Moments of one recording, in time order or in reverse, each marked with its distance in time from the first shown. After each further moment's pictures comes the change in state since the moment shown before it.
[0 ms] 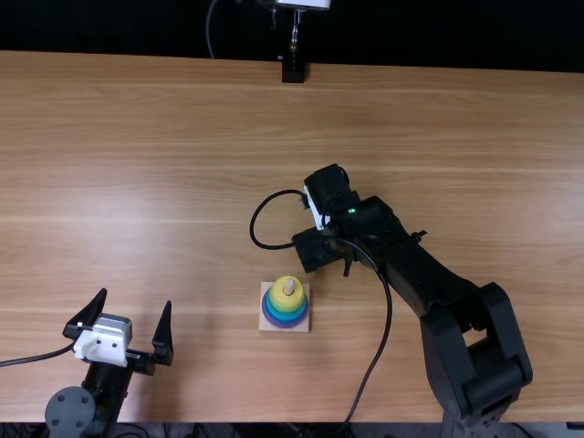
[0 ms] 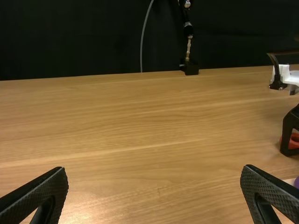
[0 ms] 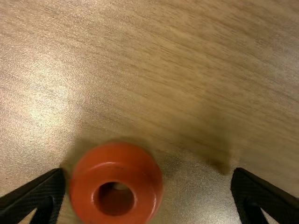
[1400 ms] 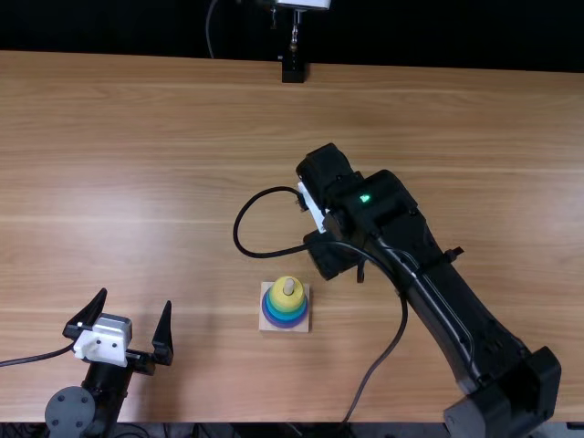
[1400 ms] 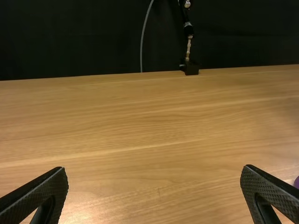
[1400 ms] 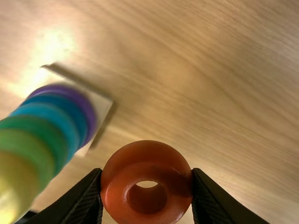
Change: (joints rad) left arm 0.000 0.000 0.000 0.000 0.000 0.000; right arm 0.101 -0.162 0.394 -0.686 0.000 -0.008
